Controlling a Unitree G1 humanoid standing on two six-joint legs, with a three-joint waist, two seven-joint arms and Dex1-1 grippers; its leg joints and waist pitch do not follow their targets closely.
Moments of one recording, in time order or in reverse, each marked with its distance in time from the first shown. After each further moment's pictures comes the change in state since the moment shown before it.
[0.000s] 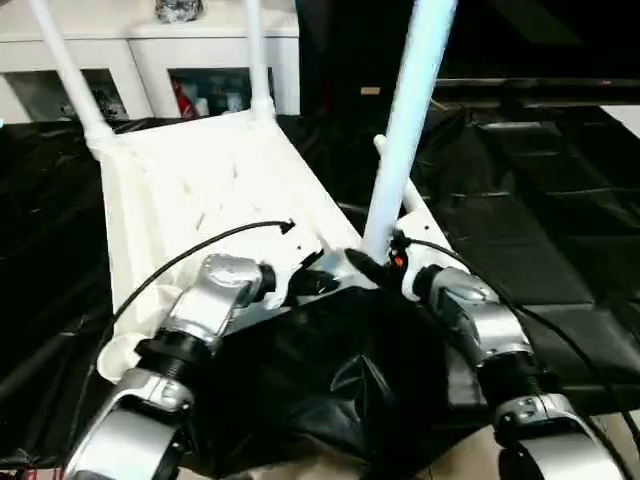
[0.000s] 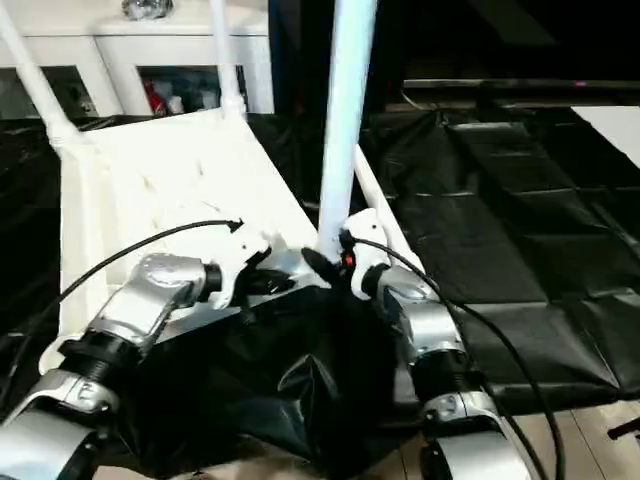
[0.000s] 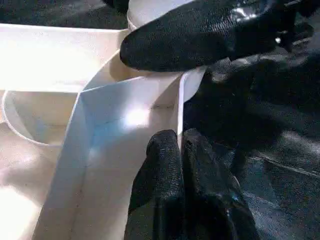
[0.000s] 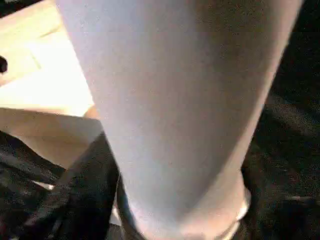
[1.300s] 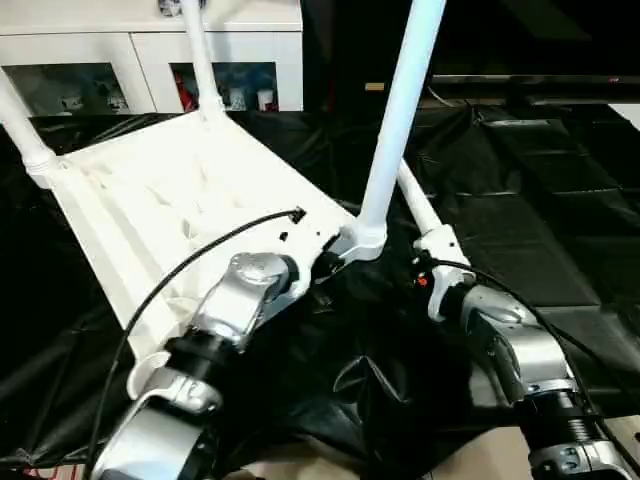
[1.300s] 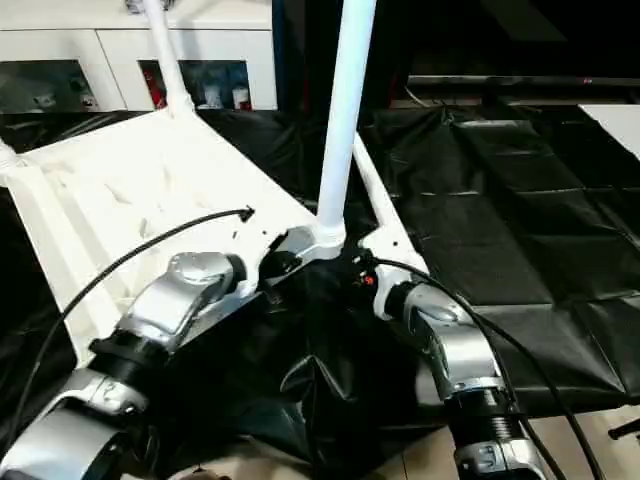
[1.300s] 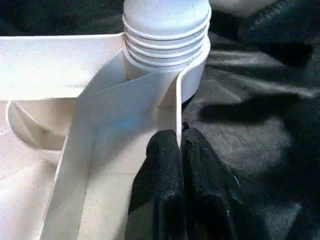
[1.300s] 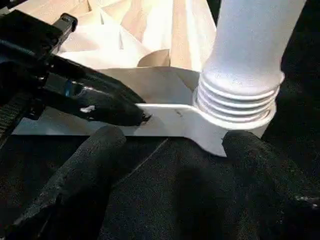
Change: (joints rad) left arm -0.002 -0.065 0.000 -0.065 0.024 0.104 0.254; right arm 0.190 -0.133 0.040 -0.331 0.065 0.124 0.096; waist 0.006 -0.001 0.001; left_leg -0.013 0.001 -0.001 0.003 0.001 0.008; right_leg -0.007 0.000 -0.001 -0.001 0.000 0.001
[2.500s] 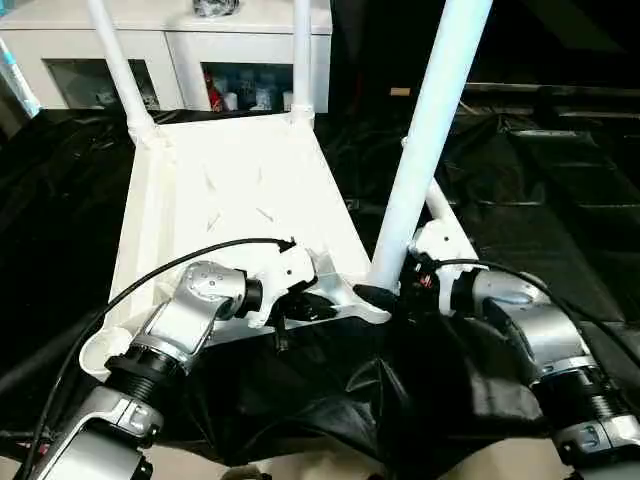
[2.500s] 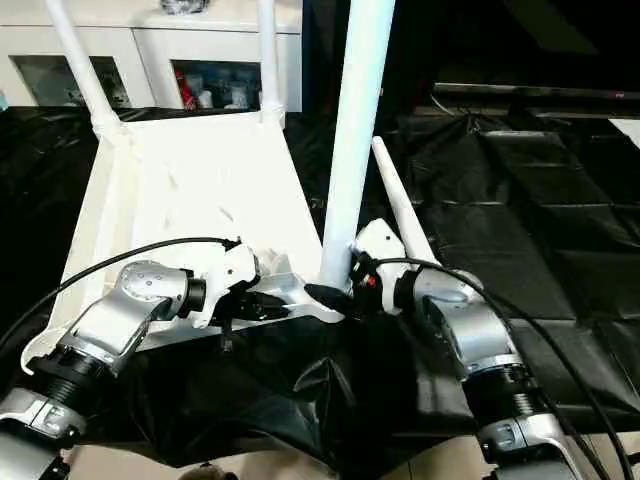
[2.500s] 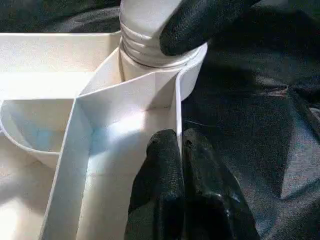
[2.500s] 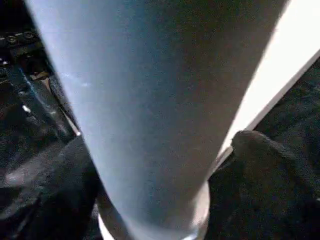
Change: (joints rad) left arm 0.090 0.201 -0.095 -0.079 -0.076 -0.203 -0.469; right arm -0.081 -0.127 0.114 0.045 -0.001 -0.055 0.224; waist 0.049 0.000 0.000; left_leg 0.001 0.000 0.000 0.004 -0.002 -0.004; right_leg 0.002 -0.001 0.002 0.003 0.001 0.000
